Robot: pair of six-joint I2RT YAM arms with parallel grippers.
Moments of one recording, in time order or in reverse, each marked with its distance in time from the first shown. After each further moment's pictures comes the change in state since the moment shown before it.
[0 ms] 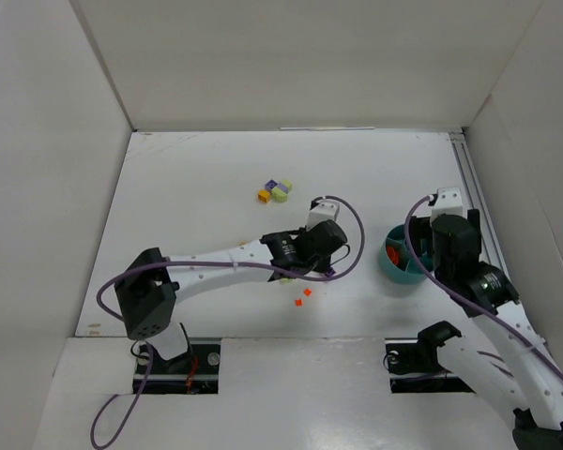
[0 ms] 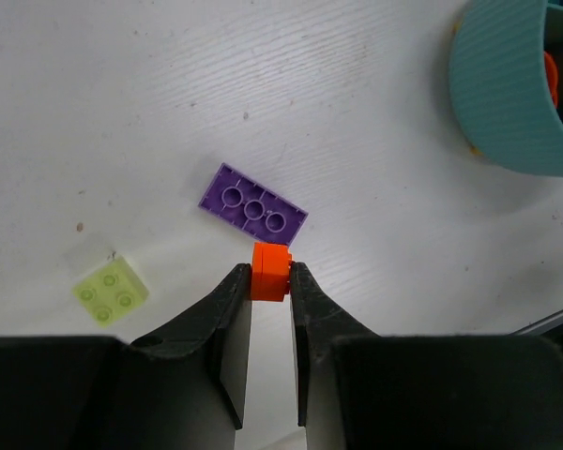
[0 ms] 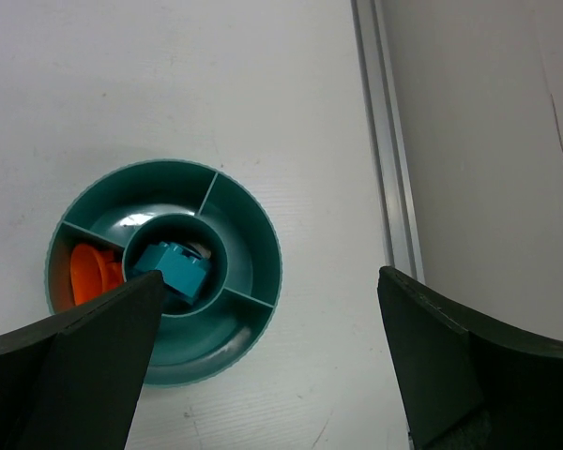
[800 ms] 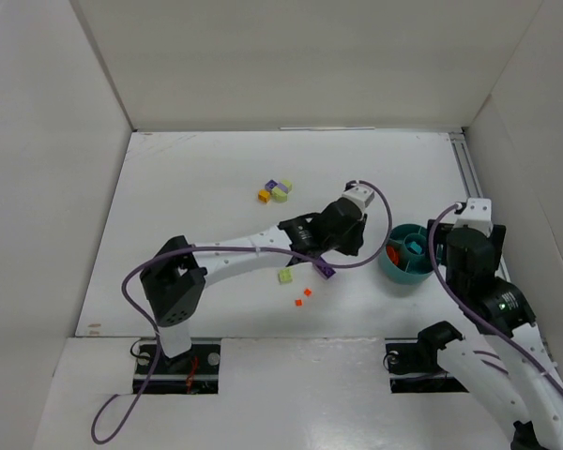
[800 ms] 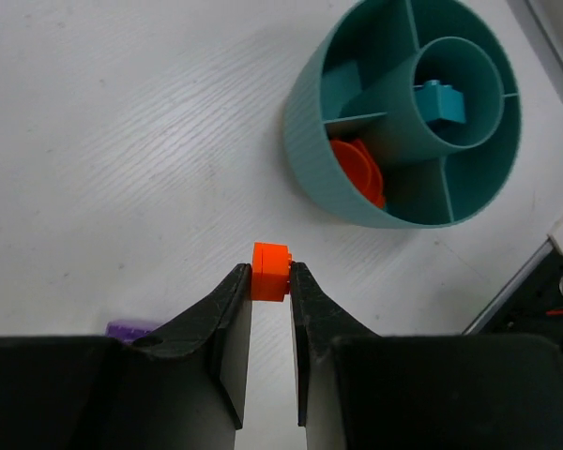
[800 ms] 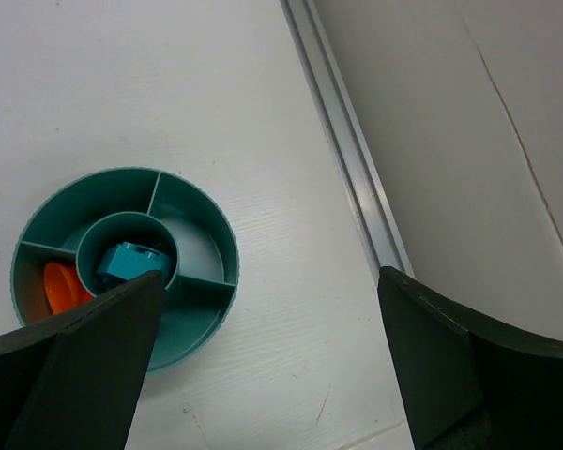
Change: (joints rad) left arm 0.053 0.158 0.151 0.269 0.219 0.250; right arm -0.008 -0.117 0.021 -0.104 0.131 0.123
